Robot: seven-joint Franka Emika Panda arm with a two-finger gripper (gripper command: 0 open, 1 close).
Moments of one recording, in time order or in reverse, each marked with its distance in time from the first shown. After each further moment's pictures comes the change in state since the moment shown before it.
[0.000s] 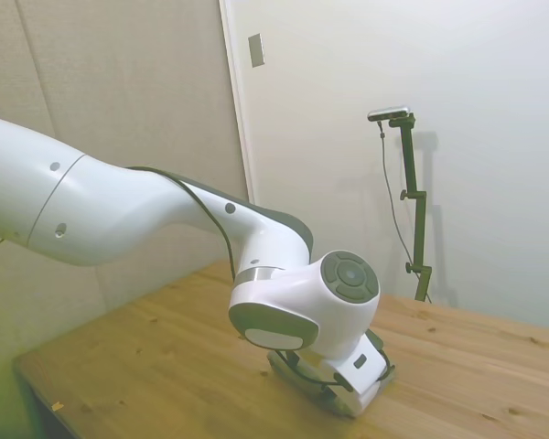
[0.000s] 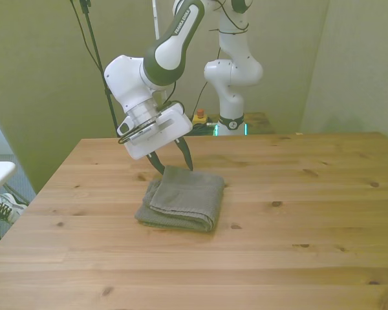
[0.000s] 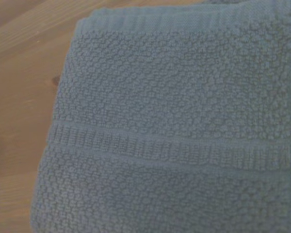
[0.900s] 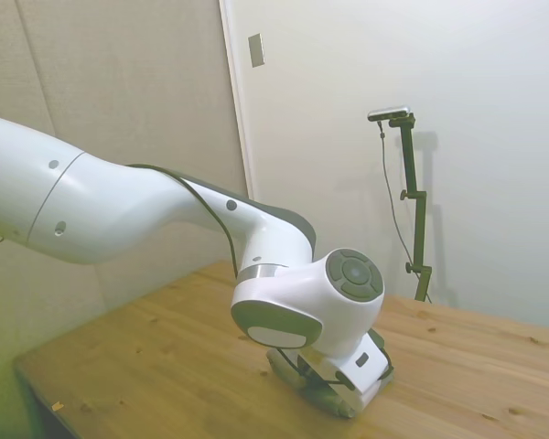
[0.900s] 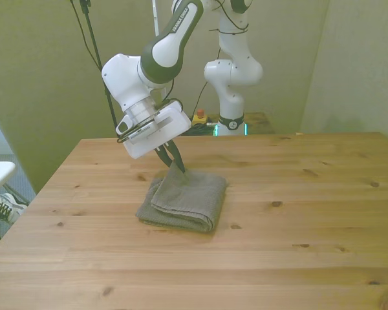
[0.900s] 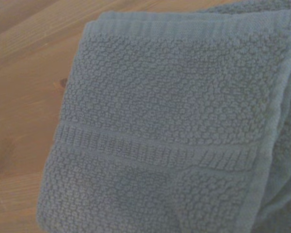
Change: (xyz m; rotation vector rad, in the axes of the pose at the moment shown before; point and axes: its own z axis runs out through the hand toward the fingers) arm 0.001 -0.003 -0.007 0.010 -0.015 -0.005
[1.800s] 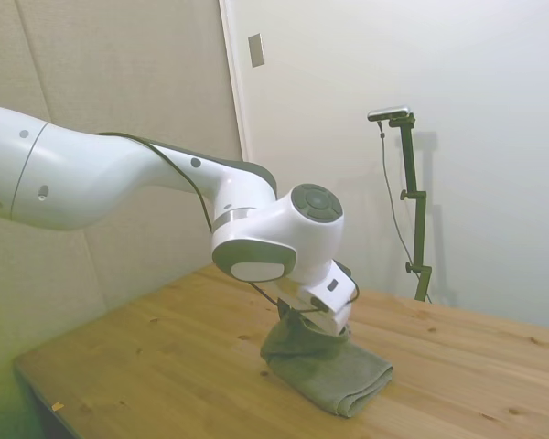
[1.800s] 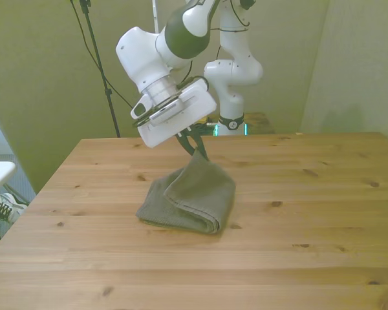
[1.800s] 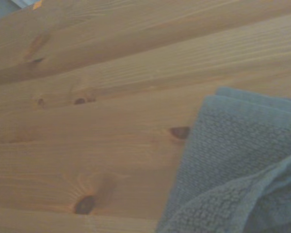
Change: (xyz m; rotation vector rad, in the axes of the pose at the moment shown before) arm -0.046 -0.114 -0.006 0.024 0.002 -0.157
